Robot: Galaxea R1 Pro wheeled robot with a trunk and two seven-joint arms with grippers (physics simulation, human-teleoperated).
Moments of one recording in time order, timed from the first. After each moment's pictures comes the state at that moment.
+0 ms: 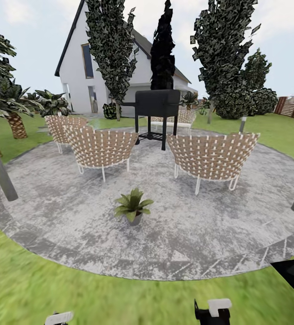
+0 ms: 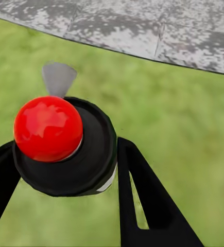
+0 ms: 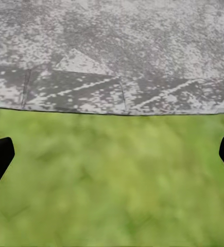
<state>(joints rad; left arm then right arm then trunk) -0.38 0.14 -0.24 -0.01 0.40 -0.53 -0.03 -0.43 0.01 -0.02 -0.03 0.18 -0.58 -0.21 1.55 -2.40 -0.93</state>
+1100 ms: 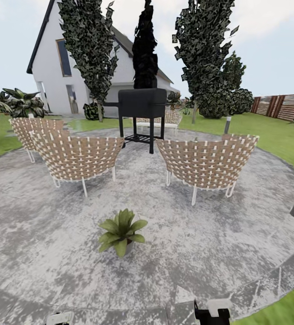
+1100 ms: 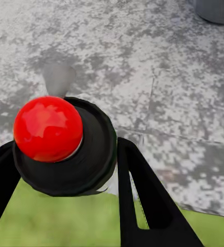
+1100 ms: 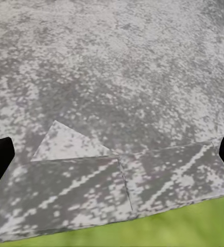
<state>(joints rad) -0.38 0.13 -0.24 -0.01 0.40 -0.53 -0.03 -0.43 0.01 -0.02 -0.03 0.18 -0.58 -0.21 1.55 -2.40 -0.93</state>
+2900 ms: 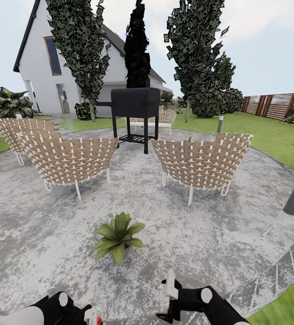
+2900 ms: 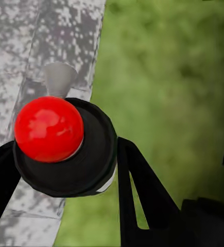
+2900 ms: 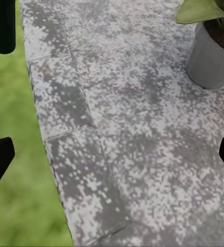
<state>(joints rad) -0.64 0.12 -0.38 -0.05 -0.60 -0.30 -0.86 -0.48 0.05 0.02 -0.47 0.81 -0.40 0.76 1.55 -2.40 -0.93</state>
